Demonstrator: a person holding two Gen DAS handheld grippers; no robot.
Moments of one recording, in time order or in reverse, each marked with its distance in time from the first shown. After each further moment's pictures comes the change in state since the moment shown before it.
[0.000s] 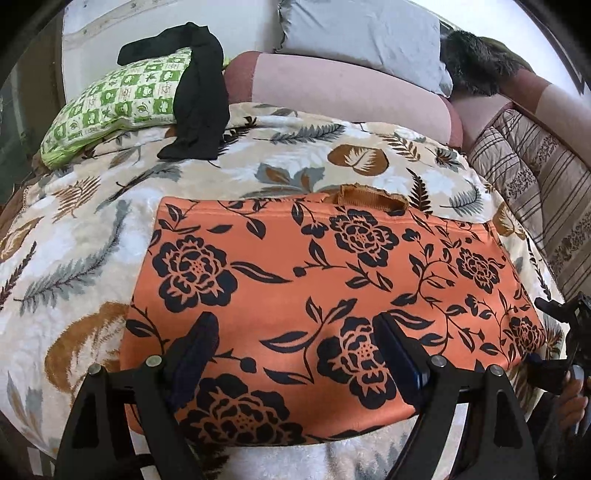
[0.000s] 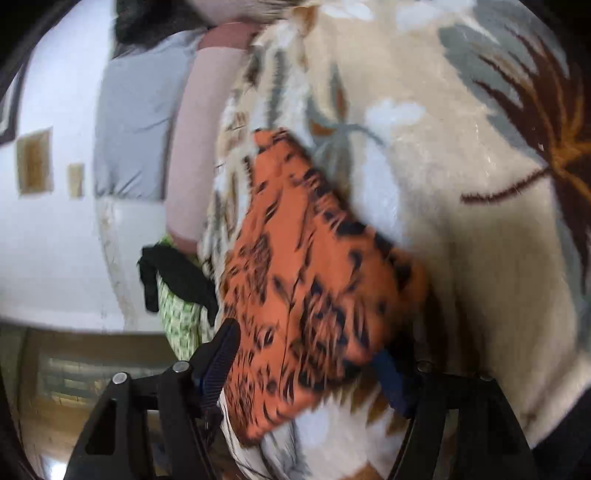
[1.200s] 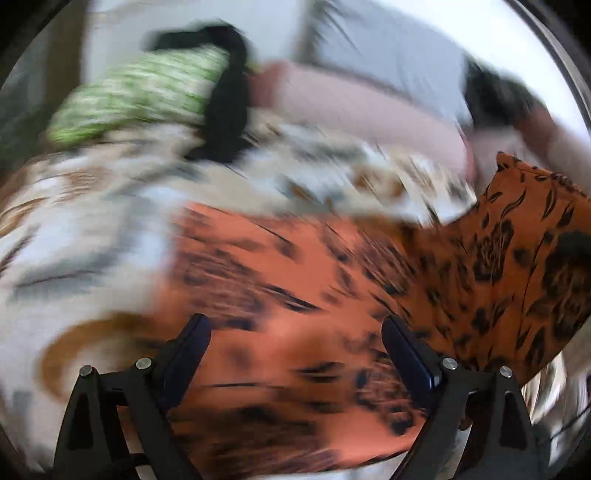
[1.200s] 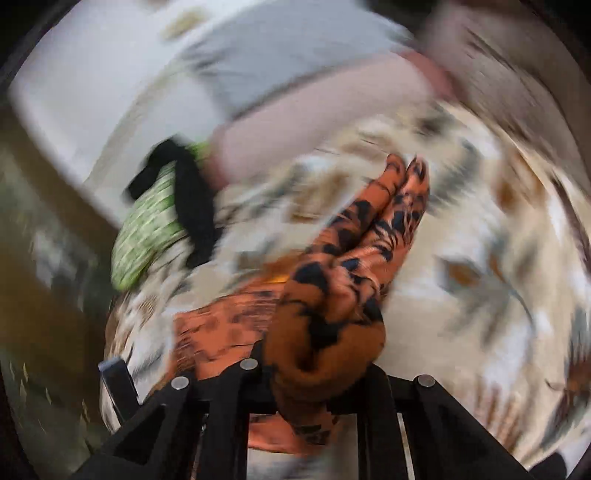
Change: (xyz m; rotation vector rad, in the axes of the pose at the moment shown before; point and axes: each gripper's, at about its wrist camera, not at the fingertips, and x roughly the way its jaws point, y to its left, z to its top) left arm -0.014 0.062 0.004 -0.170 -0.111 -0.009; right arm 0.086 0.252 -0.132 -0.973 -0.014 -0.254
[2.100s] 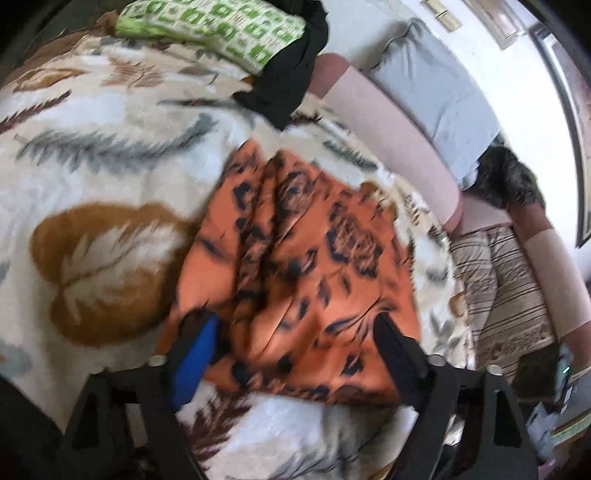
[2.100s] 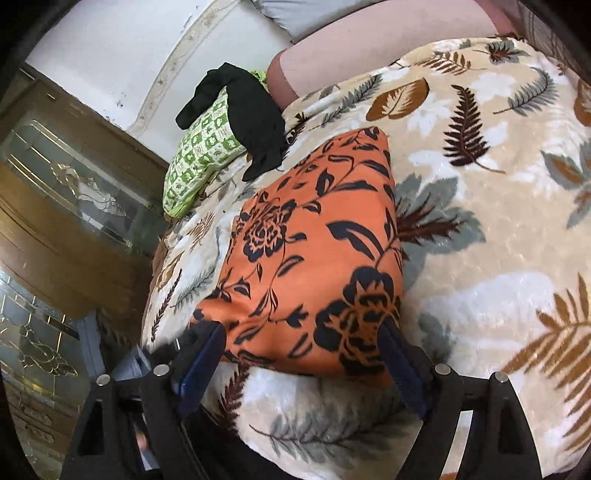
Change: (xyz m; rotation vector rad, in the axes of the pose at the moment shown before) left arm -0.012 0.049 -0.029 -0.343 0.128 -0.248; right arm 0.056 -0.007 -0.092 0.091 0.205 0.219
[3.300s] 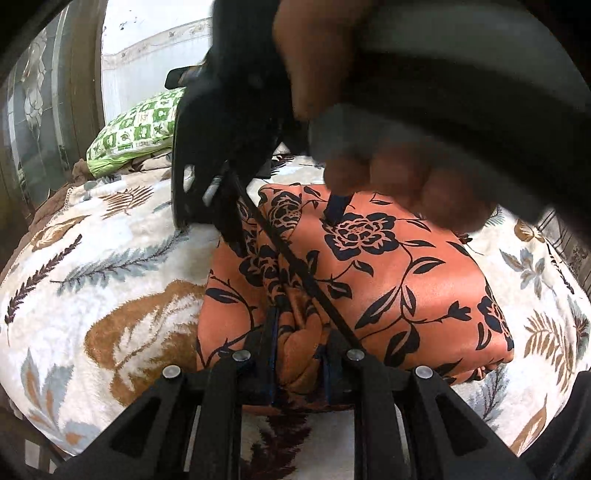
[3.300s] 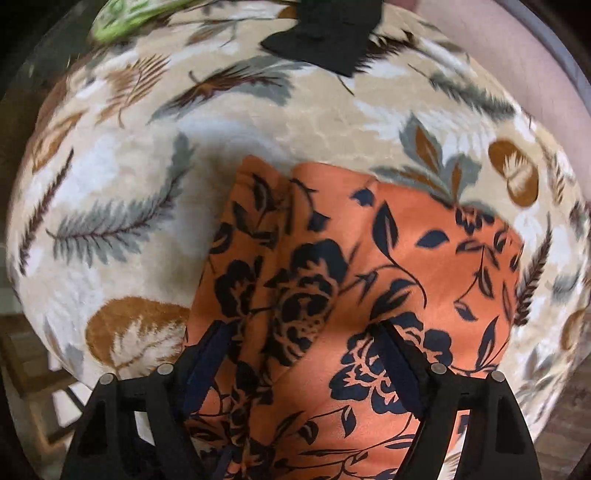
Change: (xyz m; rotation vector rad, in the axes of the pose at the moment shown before) left arm 0.010 -0.041 -0.045 0.517 -0.195 0.341; right arm 0.239 0.172 0.091 -0.497 0.607 -0.646
